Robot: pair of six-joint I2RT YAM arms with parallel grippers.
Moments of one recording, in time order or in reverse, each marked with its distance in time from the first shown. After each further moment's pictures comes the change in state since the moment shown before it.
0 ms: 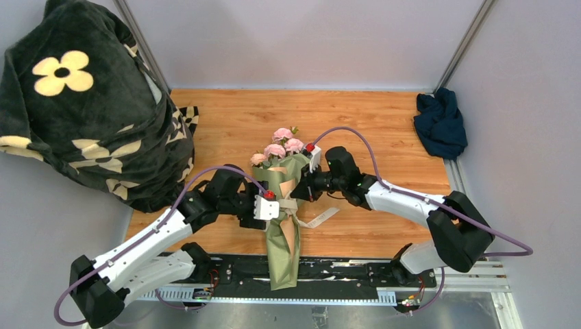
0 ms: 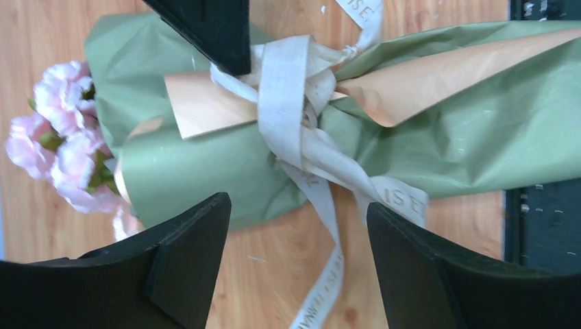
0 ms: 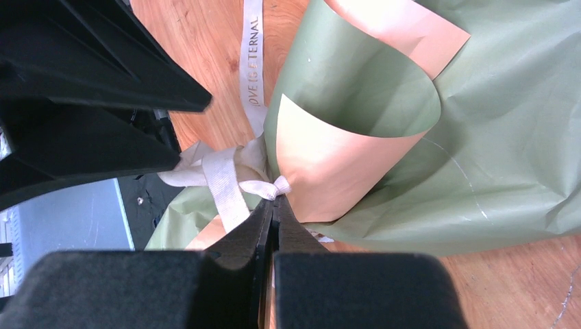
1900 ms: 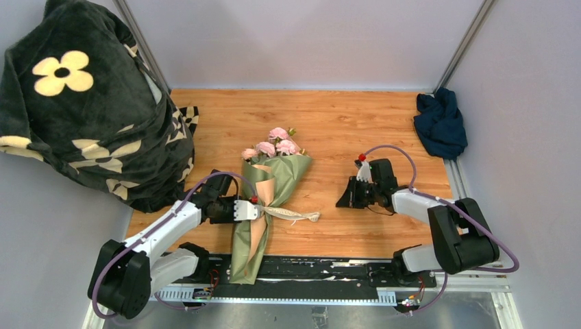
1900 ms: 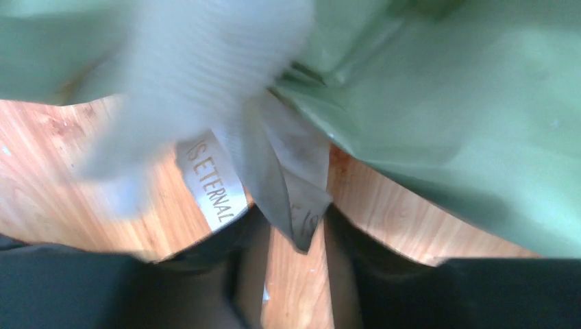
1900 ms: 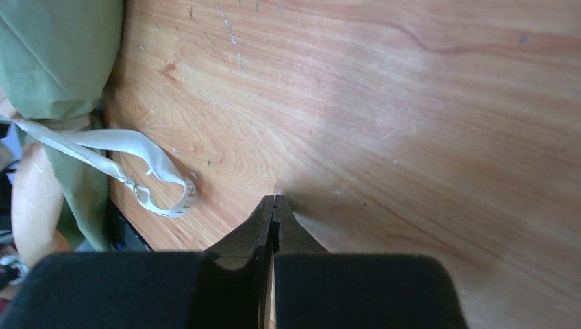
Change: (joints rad) left arm 0.356 0.148 -0.196 -0.103 -0.347 0.254; right arm -0.475 -0.047 -0.313 -0.123 -0.037 0.110
